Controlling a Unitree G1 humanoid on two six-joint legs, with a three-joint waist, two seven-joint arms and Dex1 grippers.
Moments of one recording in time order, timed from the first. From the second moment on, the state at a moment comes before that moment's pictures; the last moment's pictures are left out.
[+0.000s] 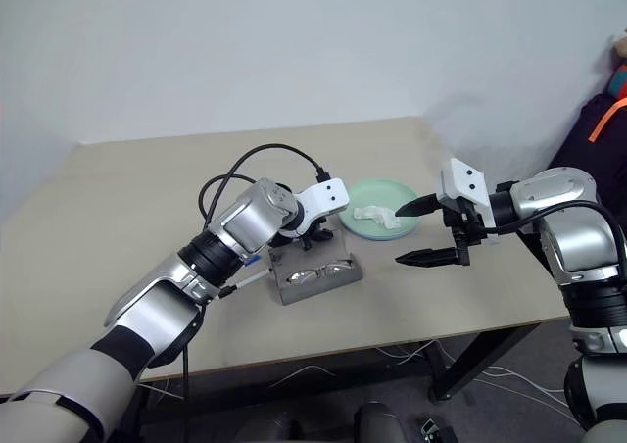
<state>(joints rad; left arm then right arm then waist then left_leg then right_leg) -1.04 0.23 -0.62 0.49 0.13 0.80 -0.75 -0.63 -0.90 0.12 0.06 0.32 0.39 1.48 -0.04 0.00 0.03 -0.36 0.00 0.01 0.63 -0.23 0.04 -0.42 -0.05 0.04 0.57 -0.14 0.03</state>
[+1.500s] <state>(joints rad) -0.86 0.30 -0.66 0.25 0.34 0.72 -1.00 -0.64 -0.89 0.13 0.05 0.32 0.39 1.46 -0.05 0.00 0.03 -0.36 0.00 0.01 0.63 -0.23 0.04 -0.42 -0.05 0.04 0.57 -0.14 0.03</state>
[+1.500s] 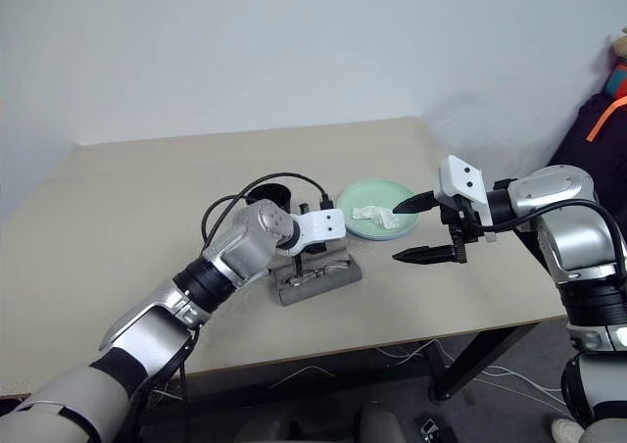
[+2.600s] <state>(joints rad) -0.65 0.66 -0.38 -0.16 0.04 0.99 -1.11 -0.69 -0.87 0.16 0.15 0.29 0.34 1.49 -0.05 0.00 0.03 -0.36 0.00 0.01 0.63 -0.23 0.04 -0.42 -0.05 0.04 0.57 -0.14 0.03</state>
